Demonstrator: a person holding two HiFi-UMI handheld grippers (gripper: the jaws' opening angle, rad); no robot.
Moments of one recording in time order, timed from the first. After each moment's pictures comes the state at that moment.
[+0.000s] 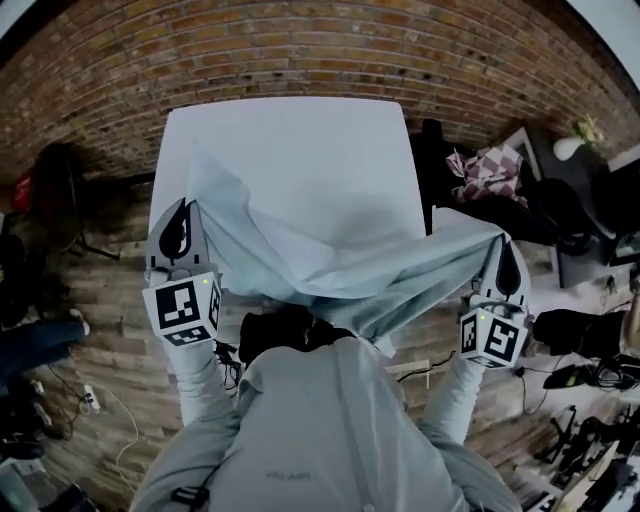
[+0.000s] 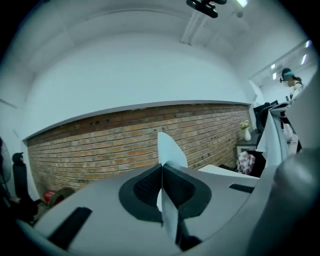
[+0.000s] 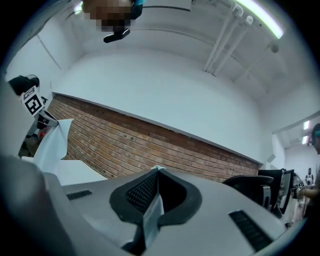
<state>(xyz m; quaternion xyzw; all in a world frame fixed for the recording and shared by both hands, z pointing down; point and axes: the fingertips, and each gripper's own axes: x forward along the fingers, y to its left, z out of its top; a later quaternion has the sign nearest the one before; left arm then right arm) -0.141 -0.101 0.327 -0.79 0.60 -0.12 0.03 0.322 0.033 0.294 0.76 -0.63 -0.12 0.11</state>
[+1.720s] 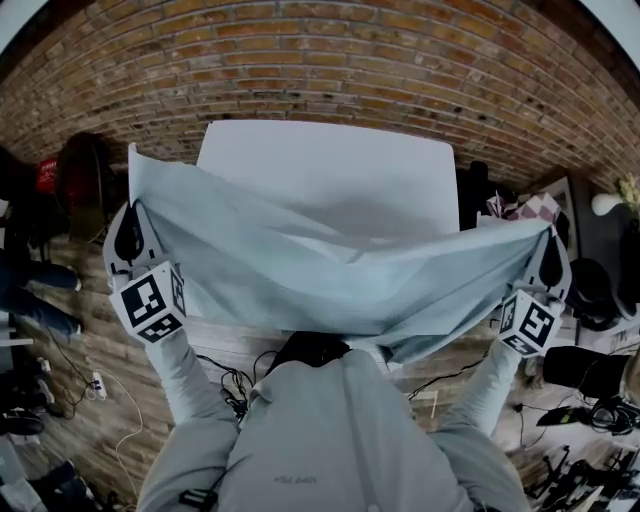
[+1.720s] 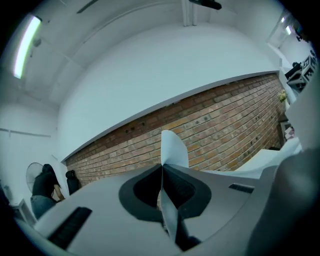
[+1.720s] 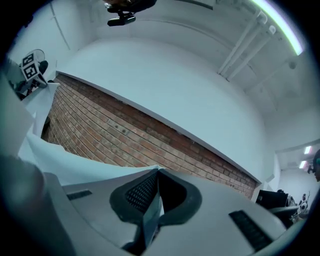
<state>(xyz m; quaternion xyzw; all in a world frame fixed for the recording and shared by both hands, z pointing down) -0.306 -0.197 0.283 -0.65 0.74 -0.16 0.09 0.345 -0.131 0.267 0.77 -0.59 -0.17 0.17</state>
